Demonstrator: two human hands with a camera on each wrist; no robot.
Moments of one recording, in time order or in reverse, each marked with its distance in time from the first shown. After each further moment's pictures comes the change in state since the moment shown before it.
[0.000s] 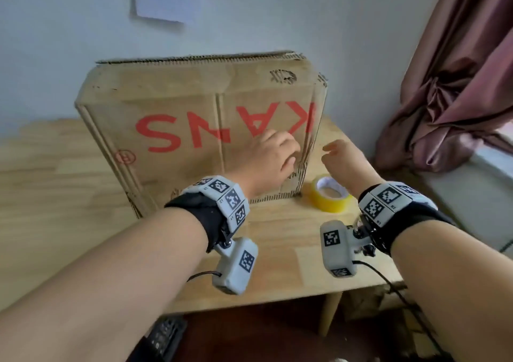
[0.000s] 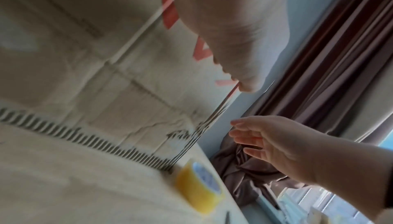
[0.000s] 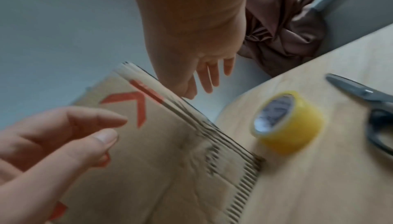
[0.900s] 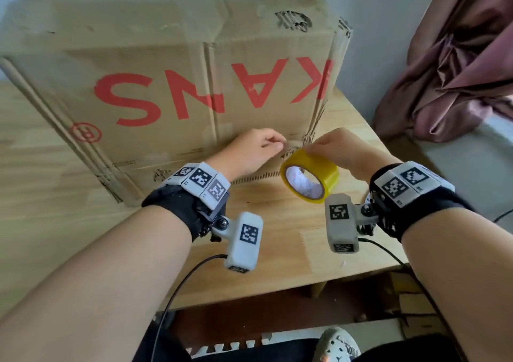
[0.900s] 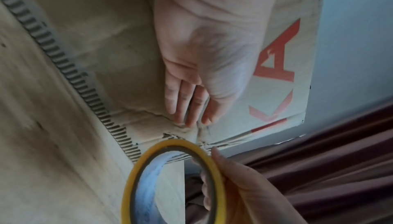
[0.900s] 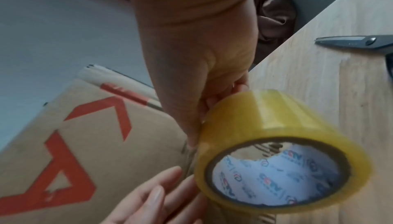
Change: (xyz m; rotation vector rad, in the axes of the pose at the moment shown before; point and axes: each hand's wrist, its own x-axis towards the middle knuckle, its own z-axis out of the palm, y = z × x) left_hand 0.000 -0.048 0.052 -0.805 -0.238 -0.402; right_hand 0.007 0.000 0.031 0.083 -0.289 0.056
